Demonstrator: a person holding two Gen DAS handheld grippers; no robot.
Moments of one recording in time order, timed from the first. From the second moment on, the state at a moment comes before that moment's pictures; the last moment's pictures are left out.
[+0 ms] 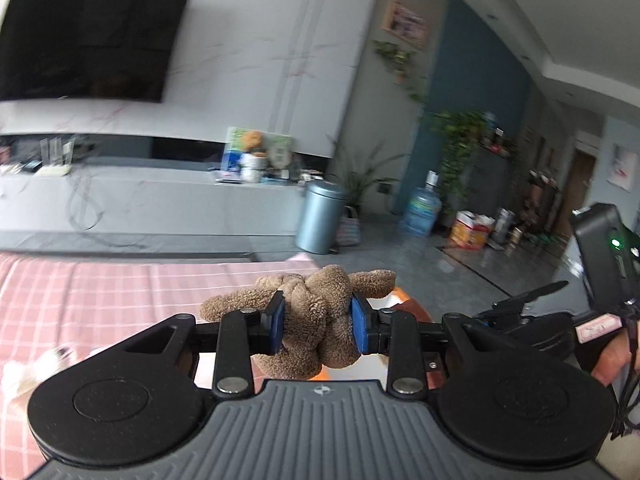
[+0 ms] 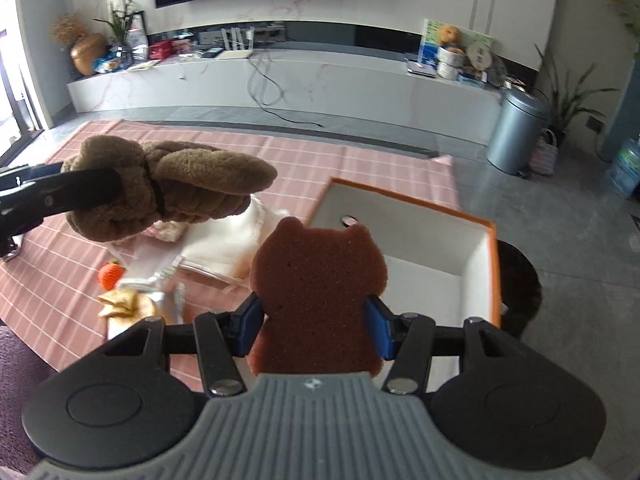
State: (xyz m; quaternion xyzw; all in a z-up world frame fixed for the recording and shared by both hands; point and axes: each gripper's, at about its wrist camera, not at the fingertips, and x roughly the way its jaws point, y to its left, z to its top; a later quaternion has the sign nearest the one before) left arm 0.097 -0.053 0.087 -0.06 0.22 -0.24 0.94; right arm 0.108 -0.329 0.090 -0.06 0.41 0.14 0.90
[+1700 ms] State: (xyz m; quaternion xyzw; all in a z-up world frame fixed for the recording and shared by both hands) left arm 0.107 -0.180 -0.008 0.18 0.40 -0.32 0.84; right arm 0.158 -0.364 -0.027 -0.11 0.56 0.07 0.82
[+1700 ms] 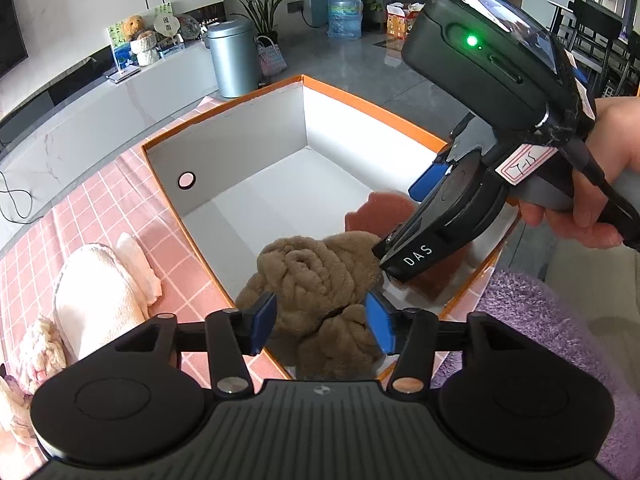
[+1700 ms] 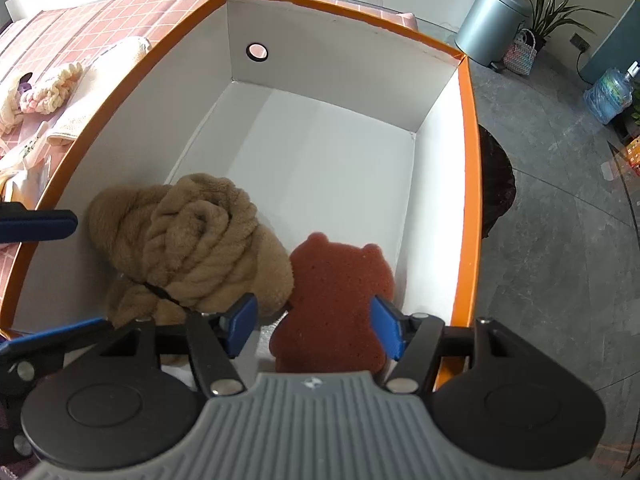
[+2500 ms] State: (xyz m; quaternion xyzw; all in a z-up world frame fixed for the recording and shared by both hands) left arm 0.114 -0.090 0.030 0.02 0.36 -0.26 0.89; right arm 0.143 -0.351 0.011 -0.04 0.50 0.12 0.85
